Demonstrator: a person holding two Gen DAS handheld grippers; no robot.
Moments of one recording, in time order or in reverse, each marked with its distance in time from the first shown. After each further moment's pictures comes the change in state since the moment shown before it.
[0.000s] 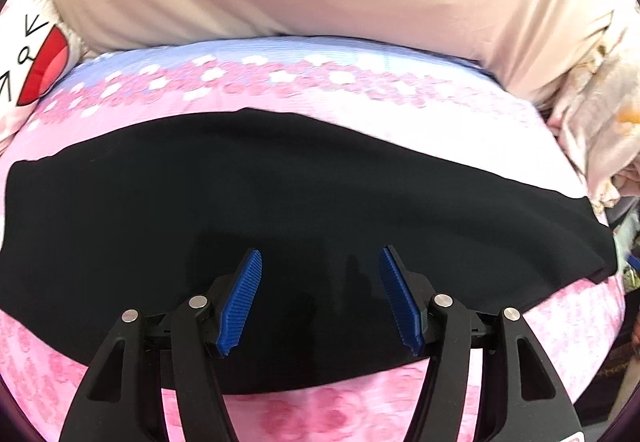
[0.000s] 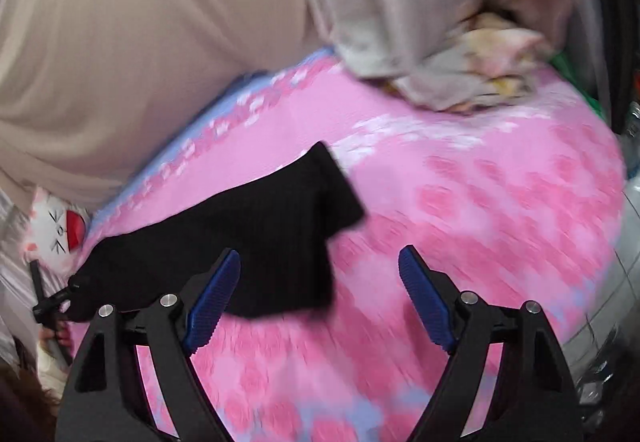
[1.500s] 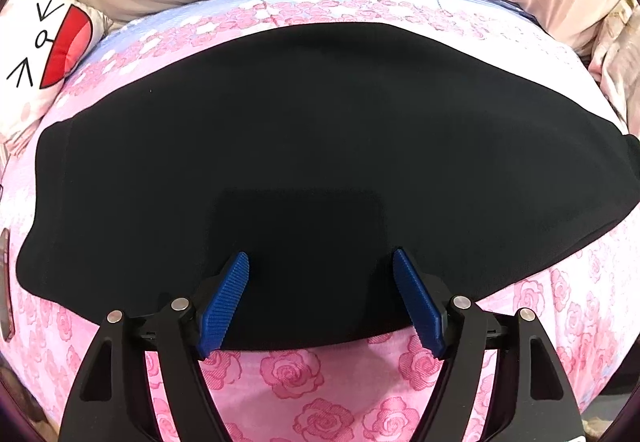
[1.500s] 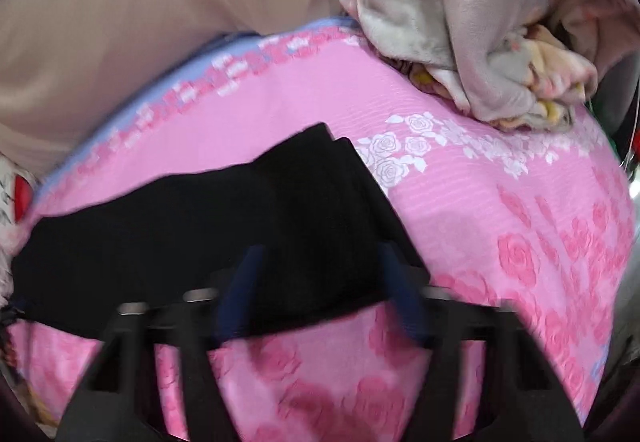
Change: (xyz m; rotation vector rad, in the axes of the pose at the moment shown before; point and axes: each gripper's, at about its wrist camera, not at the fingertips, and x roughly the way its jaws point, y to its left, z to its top) left arm 0.009 0.059 -0.032 0.050 0.179 0.148; right arm 0.054 0.049 0.024 -0.079 -0.013 -0.118
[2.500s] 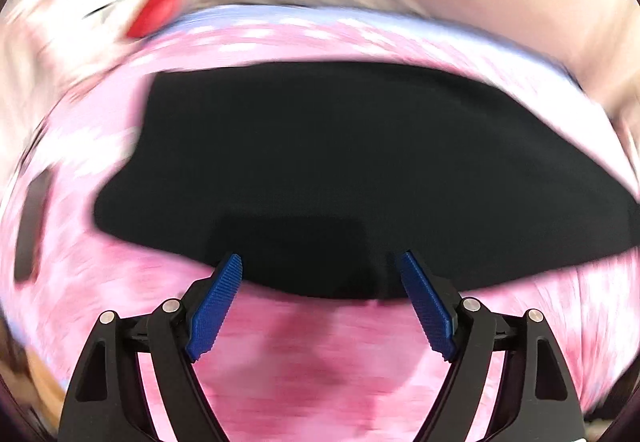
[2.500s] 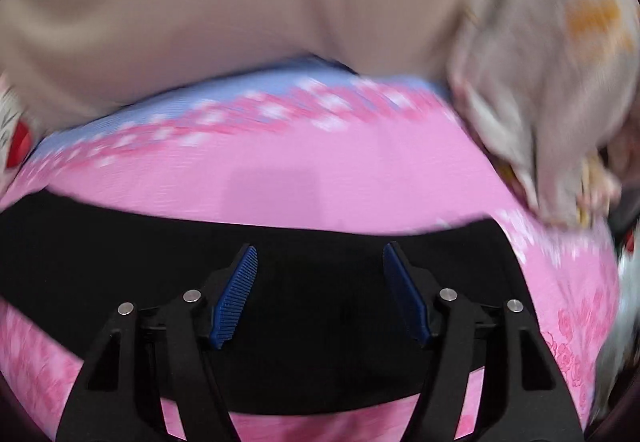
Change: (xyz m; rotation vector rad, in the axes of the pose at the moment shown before) left arm -0.047 0.107 -0.039 -0.271 -0.124 0.085; right arm 0.001 0.169 0.005 -0.309 -0.131 -0.007
